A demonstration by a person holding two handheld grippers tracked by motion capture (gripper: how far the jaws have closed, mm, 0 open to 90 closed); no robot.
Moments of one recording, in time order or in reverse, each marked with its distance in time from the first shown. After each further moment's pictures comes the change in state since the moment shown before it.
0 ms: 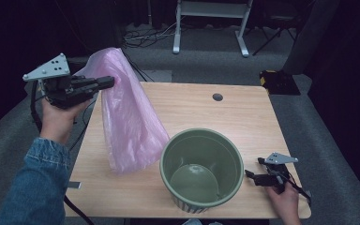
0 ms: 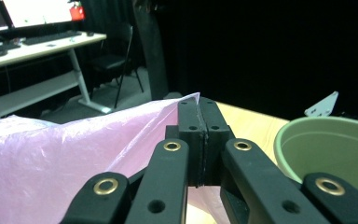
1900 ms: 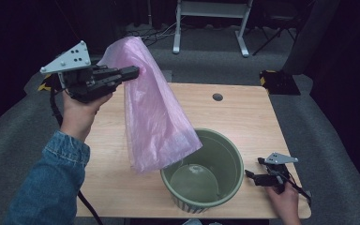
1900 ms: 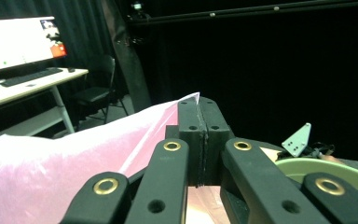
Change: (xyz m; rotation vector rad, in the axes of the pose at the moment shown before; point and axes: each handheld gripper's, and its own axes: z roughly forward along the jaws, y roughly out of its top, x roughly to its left) left arm -0.049 0.042 0.042 -0.081 -0.073 0.078; right arm 0.000 0.000 0.000 0.000 0.000 0.000
